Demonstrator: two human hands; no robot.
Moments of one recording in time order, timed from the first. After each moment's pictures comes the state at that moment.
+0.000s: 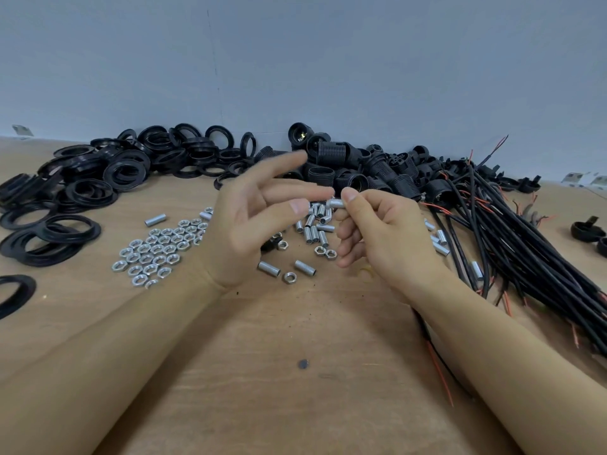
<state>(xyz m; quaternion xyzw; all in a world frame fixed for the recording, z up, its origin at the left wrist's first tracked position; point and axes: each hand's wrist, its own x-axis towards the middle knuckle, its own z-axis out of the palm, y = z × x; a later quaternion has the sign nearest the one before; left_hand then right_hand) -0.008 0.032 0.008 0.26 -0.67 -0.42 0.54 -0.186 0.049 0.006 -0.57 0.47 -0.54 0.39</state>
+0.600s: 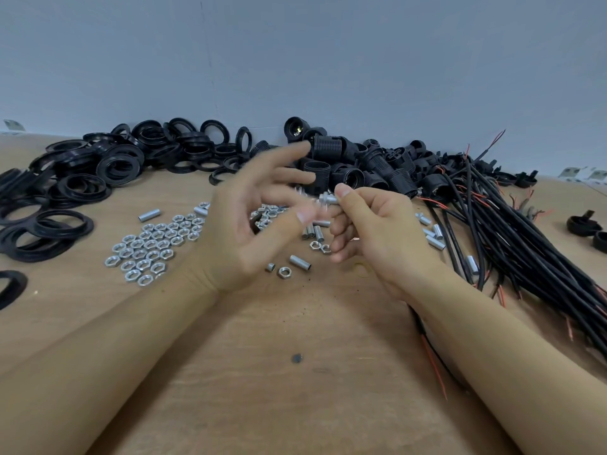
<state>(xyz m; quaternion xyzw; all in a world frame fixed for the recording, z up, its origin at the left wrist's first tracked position) -0.010 0.043 0.006 0.25 -0.76 -0.29 0.53 -0.184 0.048 0.007 -0.54 0.46 -0.54 0.45</state>
